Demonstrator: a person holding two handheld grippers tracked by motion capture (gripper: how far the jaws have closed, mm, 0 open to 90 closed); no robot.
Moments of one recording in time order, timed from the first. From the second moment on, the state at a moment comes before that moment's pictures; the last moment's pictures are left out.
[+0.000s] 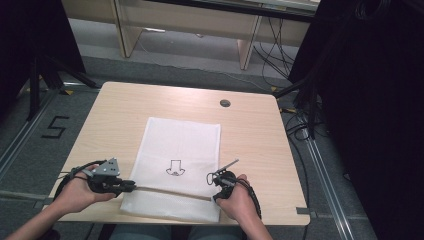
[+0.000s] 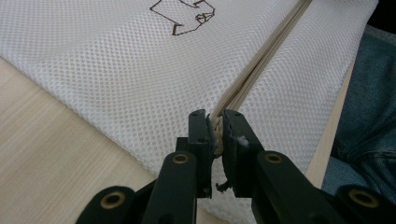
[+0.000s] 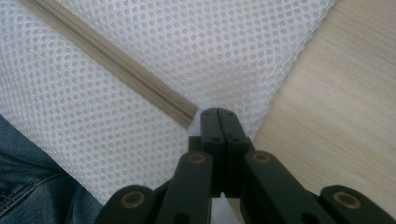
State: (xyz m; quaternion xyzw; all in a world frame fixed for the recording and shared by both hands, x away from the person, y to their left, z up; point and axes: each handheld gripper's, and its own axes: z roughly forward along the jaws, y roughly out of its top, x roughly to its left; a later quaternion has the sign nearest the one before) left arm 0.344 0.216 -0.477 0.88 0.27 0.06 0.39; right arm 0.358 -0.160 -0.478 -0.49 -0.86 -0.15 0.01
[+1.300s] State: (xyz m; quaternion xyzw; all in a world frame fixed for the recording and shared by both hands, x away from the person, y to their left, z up) left arm 0.344 0.242 -0.481 0.87 0.31 0.06 0.39; right arm 0.359 -0.160 -0.477 -0.50 -0.86 -0.14 0.01
